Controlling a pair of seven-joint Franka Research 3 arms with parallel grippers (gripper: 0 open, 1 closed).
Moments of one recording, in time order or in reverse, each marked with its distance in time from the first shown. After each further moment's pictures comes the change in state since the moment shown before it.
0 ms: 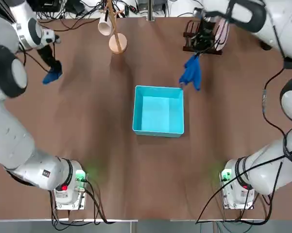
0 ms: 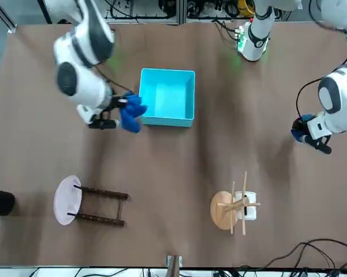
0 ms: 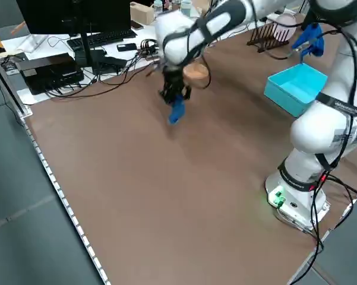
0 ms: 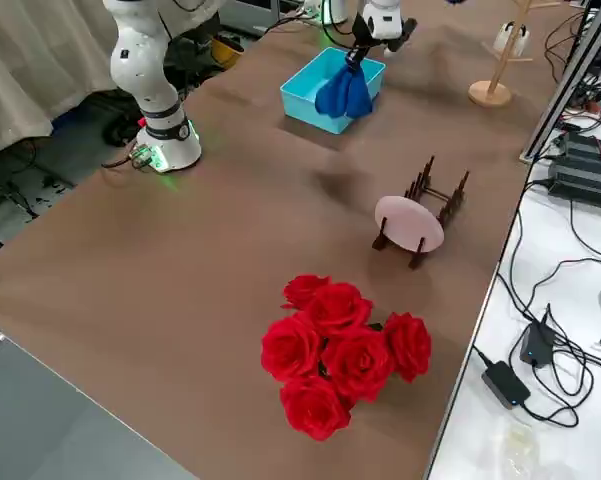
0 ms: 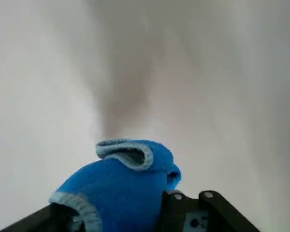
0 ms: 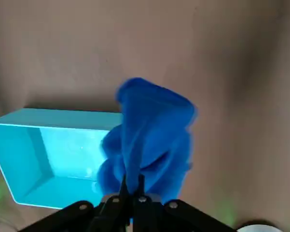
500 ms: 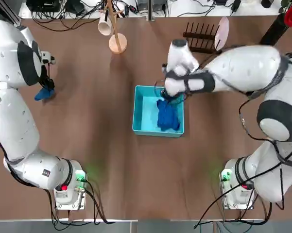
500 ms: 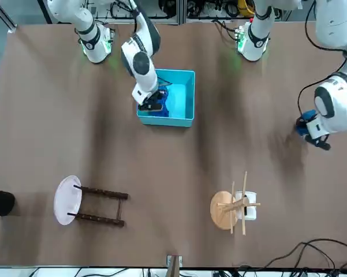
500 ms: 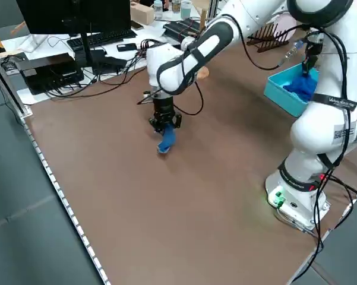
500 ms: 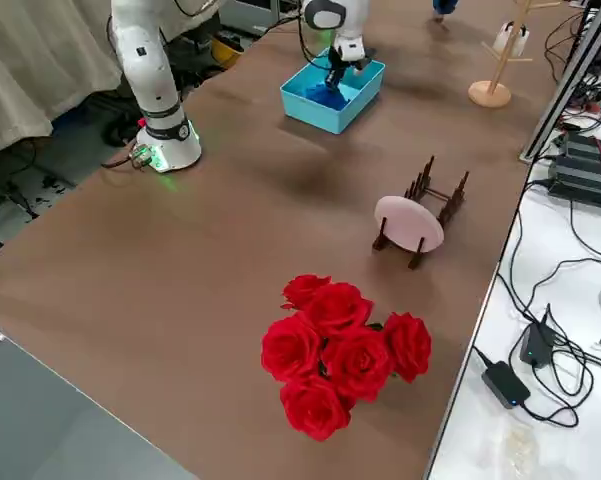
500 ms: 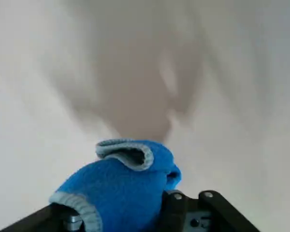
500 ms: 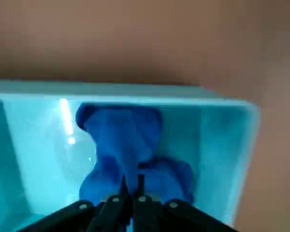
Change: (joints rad) left arm 0.001 0.293 0.178 -0.041 -0.072 0.191 0.193; right arm 0.375 0.114 0.017 -0.262 0.006 0.465 0.299
